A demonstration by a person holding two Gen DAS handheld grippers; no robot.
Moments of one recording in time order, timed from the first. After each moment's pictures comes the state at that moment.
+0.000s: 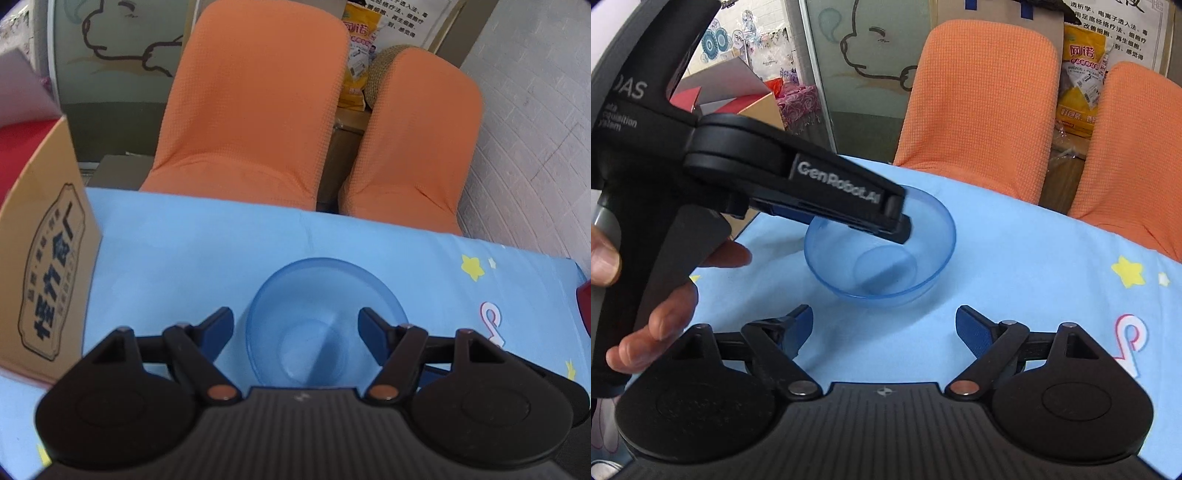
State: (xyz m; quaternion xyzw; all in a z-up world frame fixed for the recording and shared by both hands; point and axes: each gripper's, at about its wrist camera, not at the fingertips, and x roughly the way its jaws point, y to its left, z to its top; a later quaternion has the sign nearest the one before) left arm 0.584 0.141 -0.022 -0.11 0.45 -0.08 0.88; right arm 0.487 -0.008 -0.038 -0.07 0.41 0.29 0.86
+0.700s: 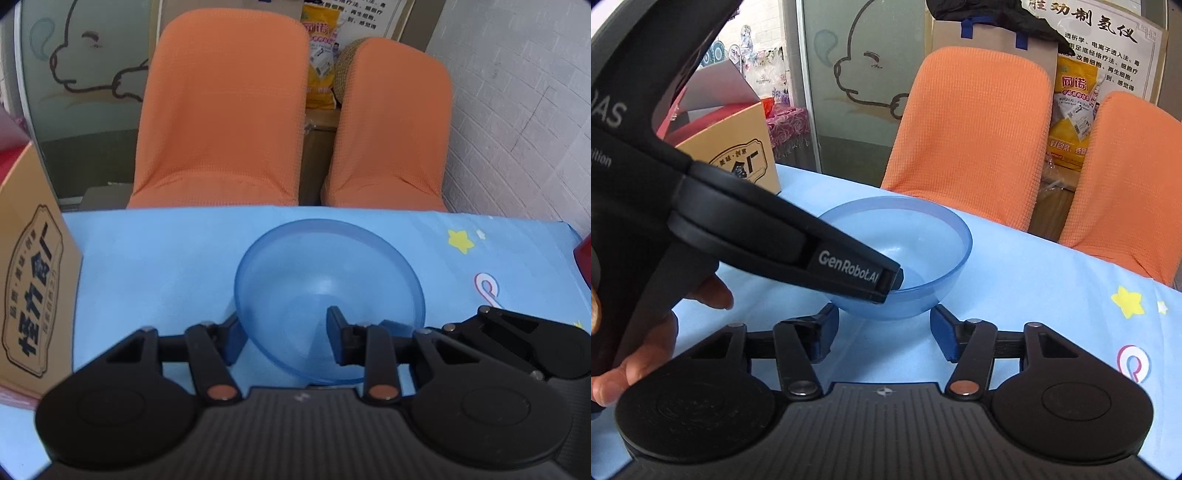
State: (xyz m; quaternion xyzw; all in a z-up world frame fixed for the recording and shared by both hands) left arm 0.567 0.128 -0.026 -0.06 0.43 -0.12 0.89; right arm 0.494 -0.002 -0.047 -0.09 0.35 0.27 0.89
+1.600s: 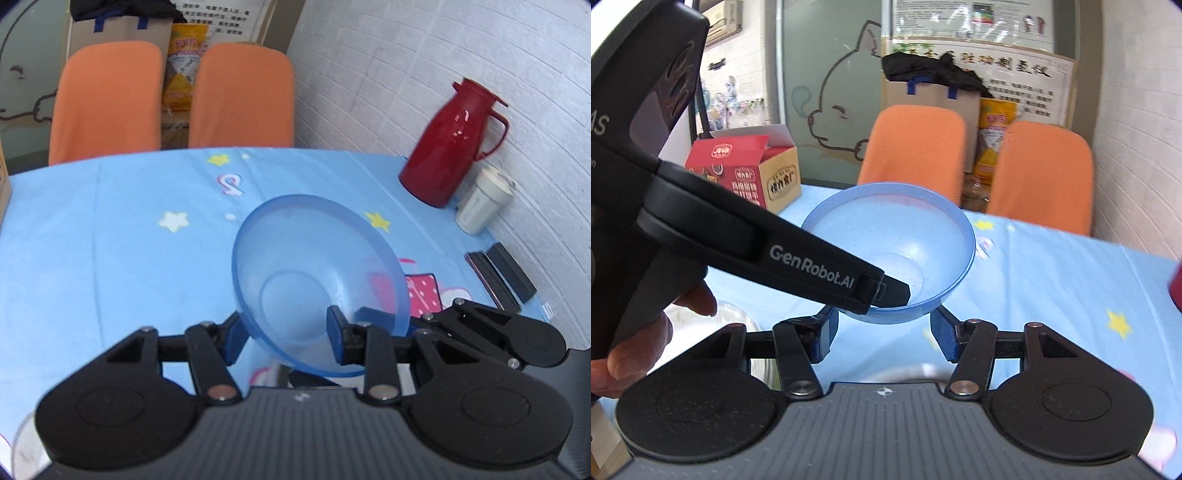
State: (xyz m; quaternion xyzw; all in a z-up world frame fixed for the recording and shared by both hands) left arm 0.313 -0.019 0.027 -0.05 0.40 -0.26 0.88; right arm 0.263 -0.140 0.012 -0.05 0.29 0.20 0.94
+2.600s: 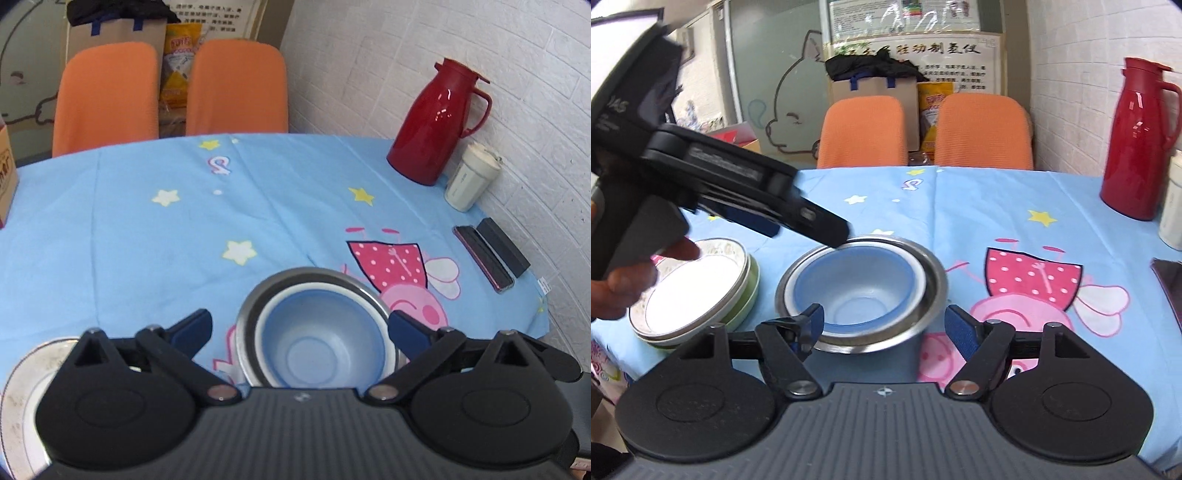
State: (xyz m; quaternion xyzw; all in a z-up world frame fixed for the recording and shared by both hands) left arm 0.268 -0.025 0.035 -0.03 0.40 -0.24 0.88; right arm 0.161 -0.206 -0.014 0.01 0.29 0.13 0.95
